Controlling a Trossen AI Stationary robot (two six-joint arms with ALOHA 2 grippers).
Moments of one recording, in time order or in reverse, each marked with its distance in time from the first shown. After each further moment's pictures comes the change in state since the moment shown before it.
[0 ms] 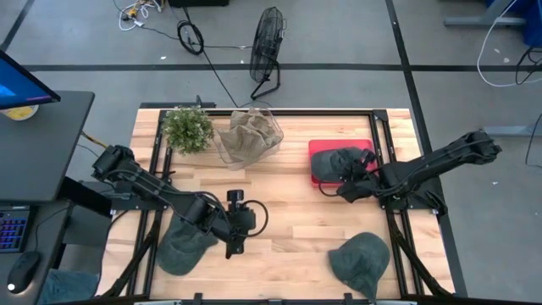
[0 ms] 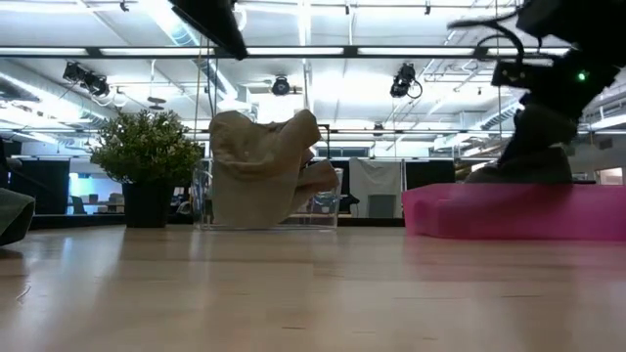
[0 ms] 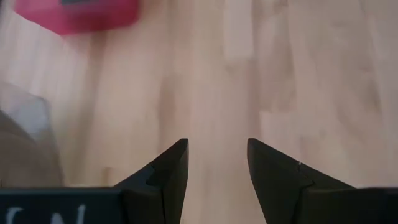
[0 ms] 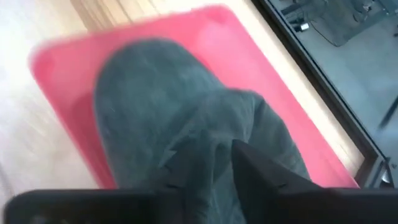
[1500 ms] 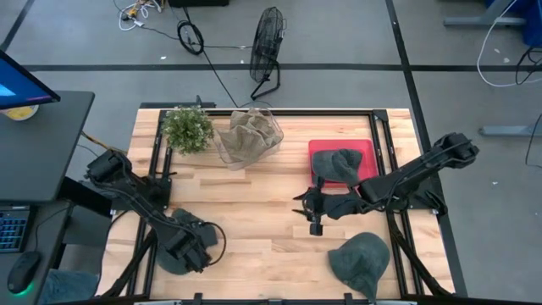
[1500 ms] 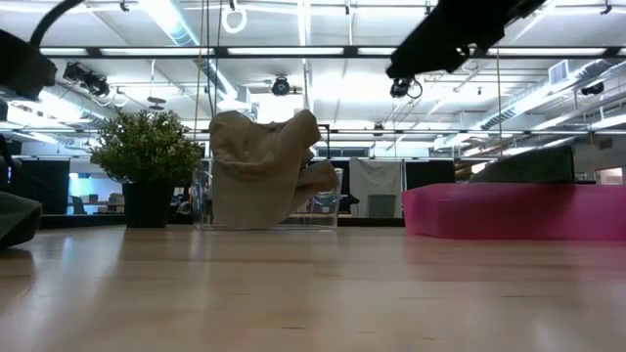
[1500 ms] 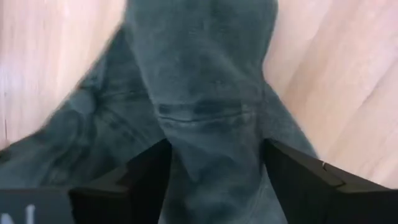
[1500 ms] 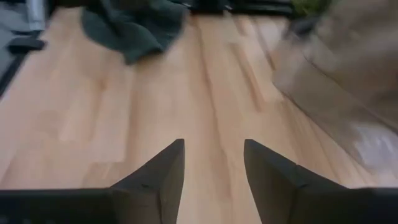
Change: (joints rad) left arm -0.296 0.000 -0.372 -0.167 0.409 -0.781; right arm 0.142 0.350 0.283 0.725 -0.314 -0.429
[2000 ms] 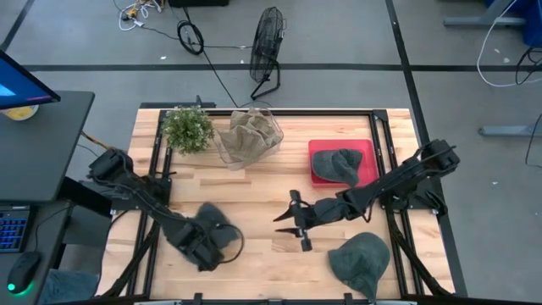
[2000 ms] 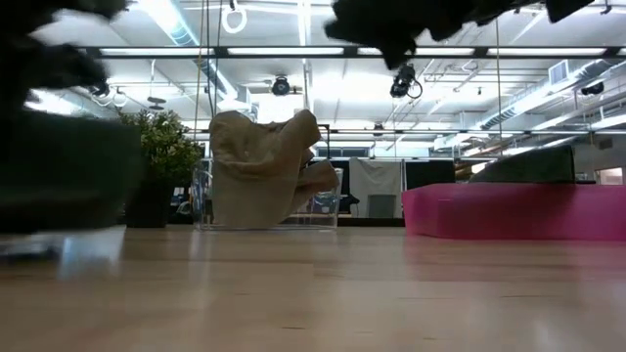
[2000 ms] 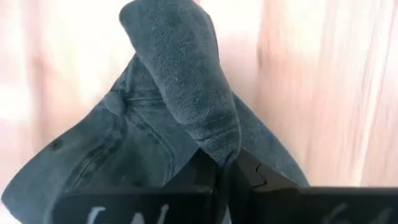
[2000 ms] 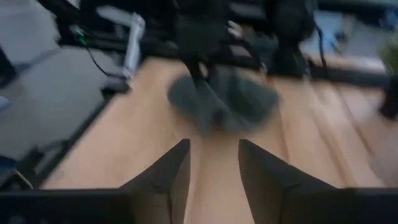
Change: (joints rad) left arm 0.090 0.002 0.126 0.077 -0.194 0.400; right arm -0.014 0.218 0.000 0.502 -0.253 -0.184
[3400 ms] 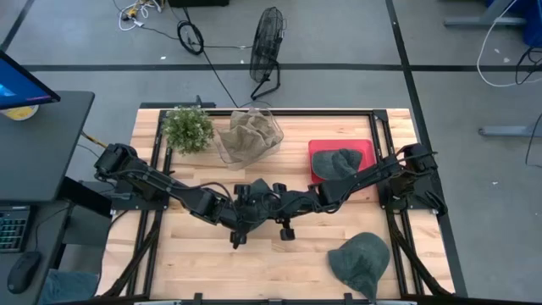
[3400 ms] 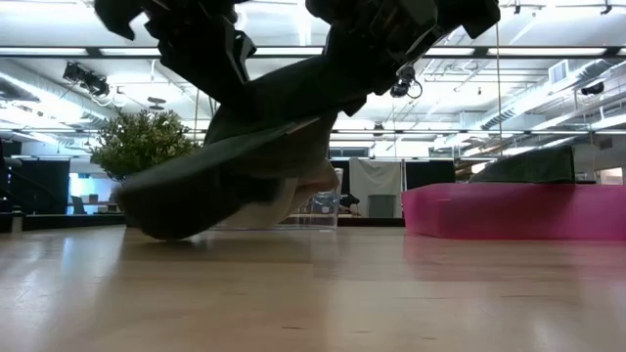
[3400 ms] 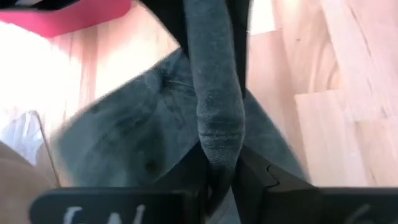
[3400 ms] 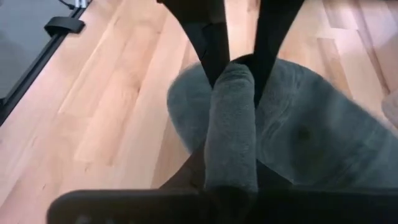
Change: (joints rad) left arm 0.312 0.000 0.059 0.321 -0.183 0.592; right arm -0.136 0.203 0.279 -0.389 -0.142 0.042
